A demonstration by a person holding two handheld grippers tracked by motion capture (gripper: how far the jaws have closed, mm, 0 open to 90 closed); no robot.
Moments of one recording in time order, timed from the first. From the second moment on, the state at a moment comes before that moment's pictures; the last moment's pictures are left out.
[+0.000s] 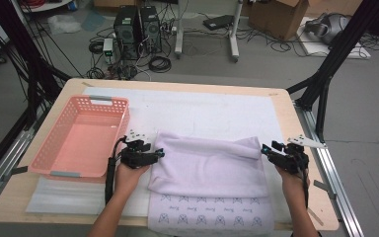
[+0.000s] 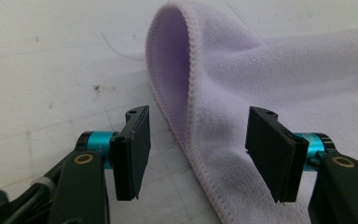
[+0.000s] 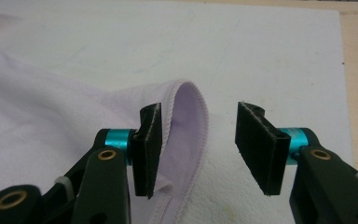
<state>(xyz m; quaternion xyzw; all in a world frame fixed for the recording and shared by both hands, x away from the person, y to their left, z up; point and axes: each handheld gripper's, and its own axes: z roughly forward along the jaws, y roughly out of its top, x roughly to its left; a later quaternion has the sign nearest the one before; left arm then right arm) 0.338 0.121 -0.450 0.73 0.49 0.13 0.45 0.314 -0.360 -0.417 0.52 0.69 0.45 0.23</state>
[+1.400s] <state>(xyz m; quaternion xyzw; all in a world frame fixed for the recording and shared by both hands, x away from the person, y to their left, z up) 0.366 0.100 -0.434 0.71 0.50 0.17 0.46 0.333 -0.328 -0.438 0.49 0.73 0.42 0.20</state>
